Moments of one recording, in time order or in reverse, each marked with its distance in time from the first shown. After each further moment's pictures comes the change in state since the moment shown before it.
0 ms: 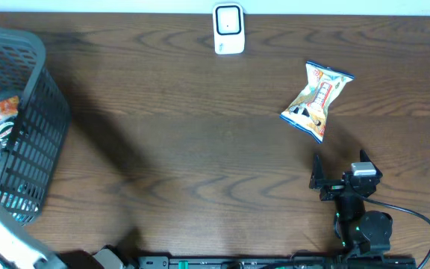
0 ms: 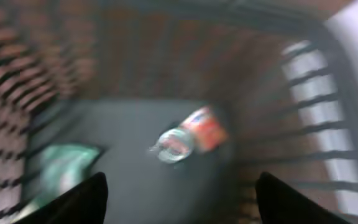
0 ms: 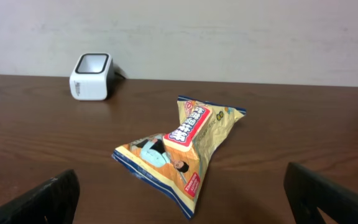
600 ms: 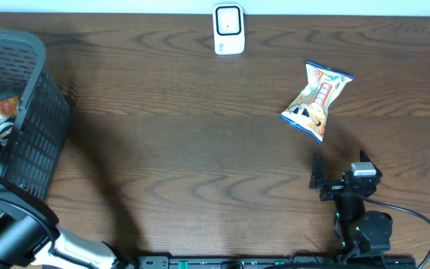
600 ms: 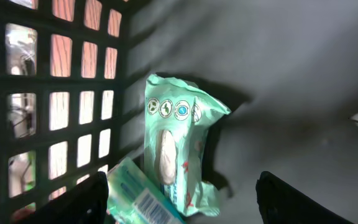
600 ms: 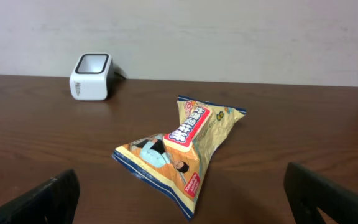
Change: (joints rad) left arm 0.014 0.454 -0.001 -0.242 -0.274 -0.077; right arm 0.000 0.000 0.000 0.000 0.000 0.000
